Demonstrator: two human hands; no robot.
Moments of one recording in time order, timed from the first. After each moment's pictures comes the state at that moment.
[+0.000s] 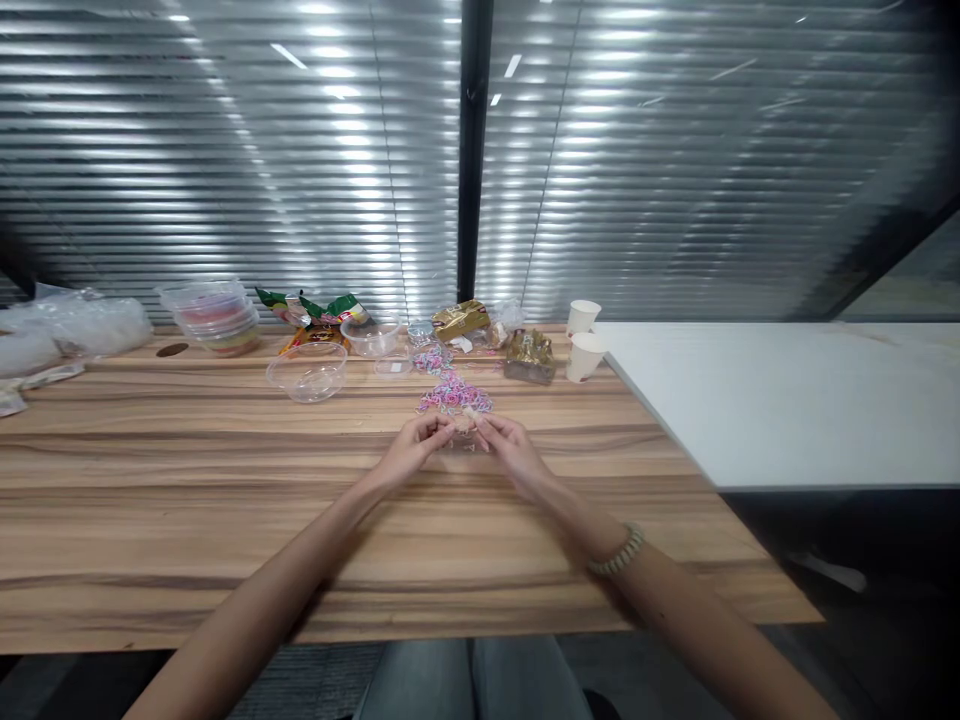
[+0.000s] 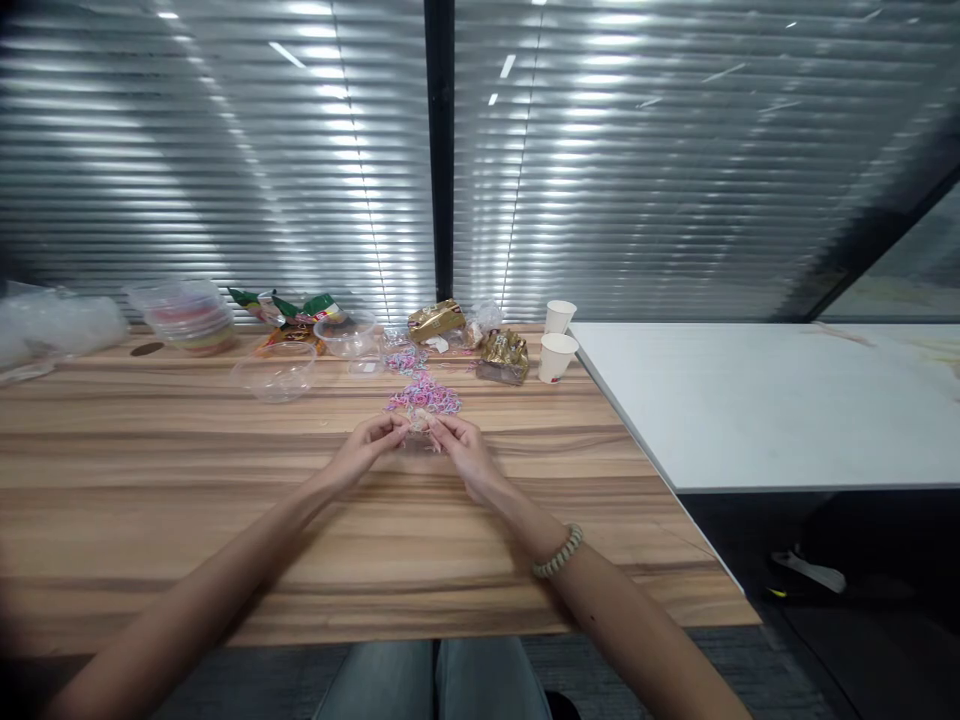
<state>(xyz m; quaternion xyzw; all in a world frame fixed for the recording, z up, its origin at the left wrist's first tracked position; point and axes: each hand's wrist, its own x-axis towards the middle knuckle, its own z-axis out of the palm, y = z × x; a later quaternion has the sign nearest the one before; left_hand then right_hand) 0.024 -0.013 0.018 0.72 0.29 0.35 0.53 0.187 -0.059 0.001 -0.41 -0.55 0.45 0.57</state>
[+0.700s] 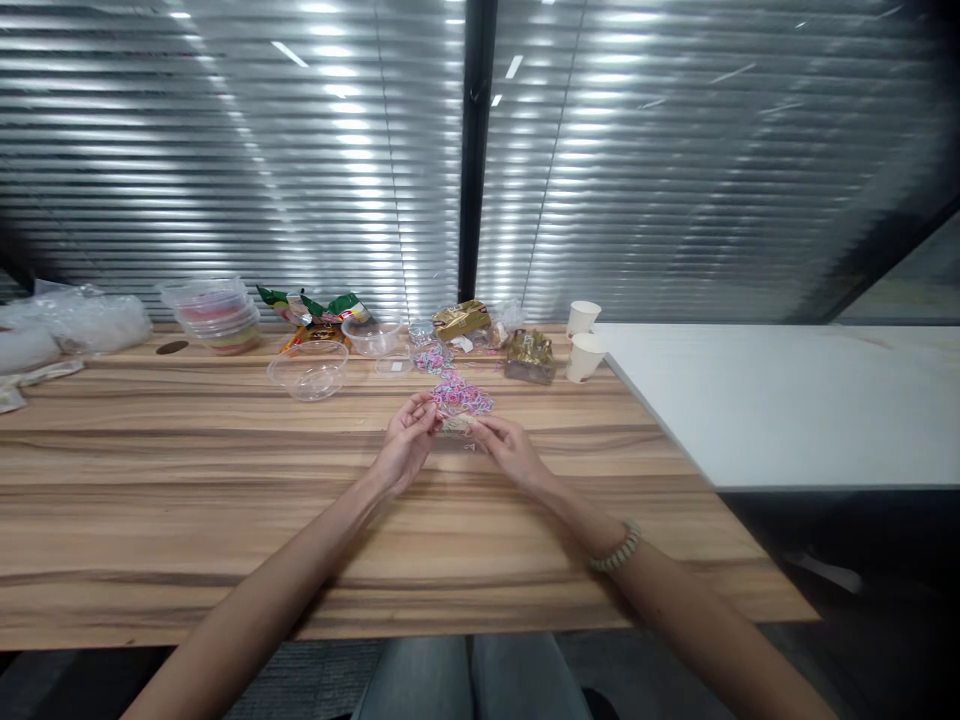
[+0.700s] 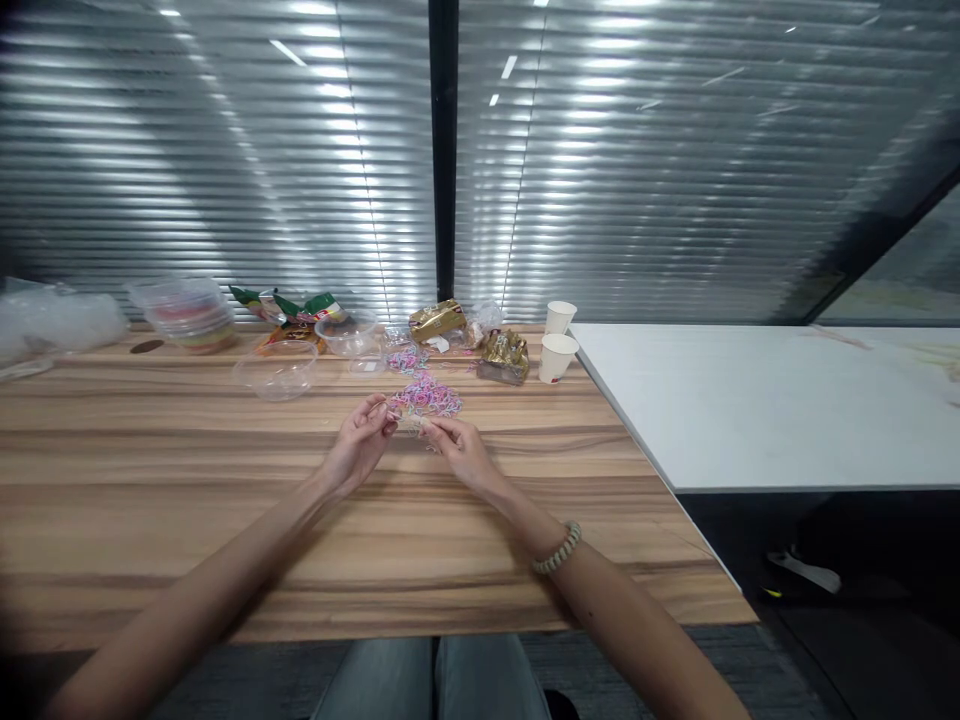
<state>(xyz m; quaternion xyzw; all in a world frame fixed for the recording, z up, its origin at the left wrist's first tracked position) 0.030 -0.016 0.018 0.44 0.23 0.52 0.69 0.187 -0.061 0.005 -0.43 -0.60 0.42 0.52</state>
